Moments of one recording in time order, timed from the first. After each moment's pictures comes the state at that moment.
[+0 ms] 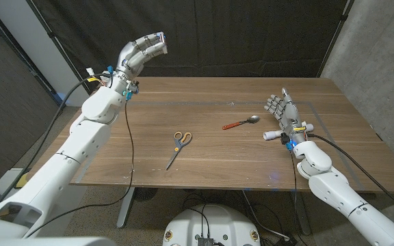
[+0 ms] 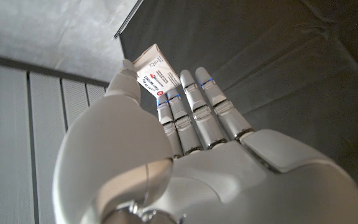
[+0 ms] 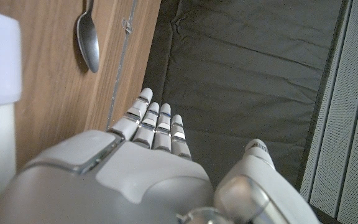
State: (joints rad) left arm 0.88 0.66 0.18 -1.73 -0.49 -0.24 0.03; left_hand 1.10 0.10 0.20 -0.10 0.18 0.74 -0.05 0.21 0.20 0.78 -0.14 0.20 0.23 0.78 -0.08 0.20 0.19 0.65 -0.06 0.28 0.19; right arm -1.17 -0.60 -0.26 -1.65 0.65 0.32 -0.14; right_hand 0.17 -0.01 0.21 -0.09 0.20 0.17 0.11 0.20 0.19 0.25 0.12 0.22 0.19 0.20 0.07 0.20 0.18 0.27 -0.02 0.32 0.17
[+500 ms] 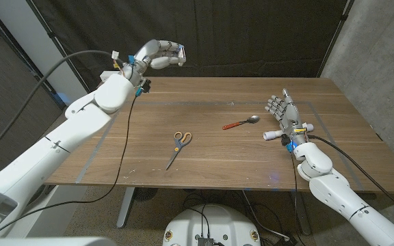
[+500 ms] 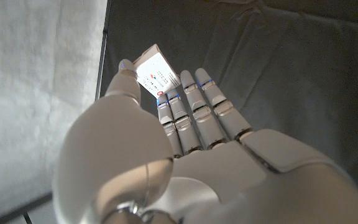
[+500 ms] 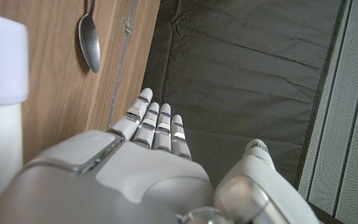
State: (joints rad) left arm 0.78 0.86 0.33 -2.01 0.05 0.12 0.09; left_hand 1.09 0.10 0.20 -0.10 0.18 0.74 -0.05 0.21 0.20 0.77 -0.14 0.20 0.23 0.76 -0.08 0.19 0.19 0.63 -0.06 0.27 0.19; right arm -1.19 -0.61 -0.25 -1.68 0.64 0.33 -0.16; right_hand 0.17 -0.01 0.21 -0.09 0.20 0.17 0.11 0.20 0.19 0.25 0.12 0.22 0.19 0.20 0.07 0.20 0.18 0.27 -0.02 0.32 0.17
